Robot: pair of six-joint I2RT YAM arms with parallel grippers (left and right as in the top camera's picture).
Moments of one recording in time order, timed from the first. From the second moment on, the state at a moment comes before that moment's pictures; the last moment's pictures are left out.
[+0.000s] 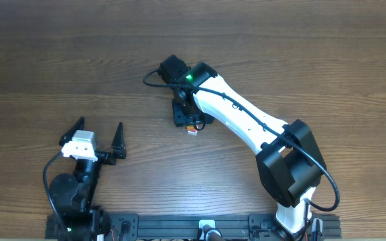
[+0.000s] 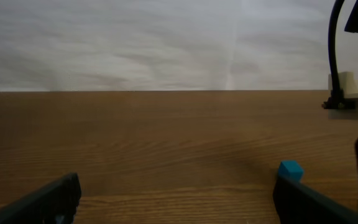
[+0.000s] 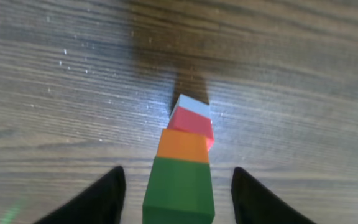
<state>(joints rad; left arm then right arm) 0.07 0.01 0.01 -0.06 0.21 -0.04 0.71 1.97 1.59 -1.13 -0.04 0.59</state>
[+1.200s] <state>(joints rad) 0.07 0.01 0.01 -0.06 0.21 -0.04 0.57 2.29 2.05 -1.23 0.07 0.42</state>
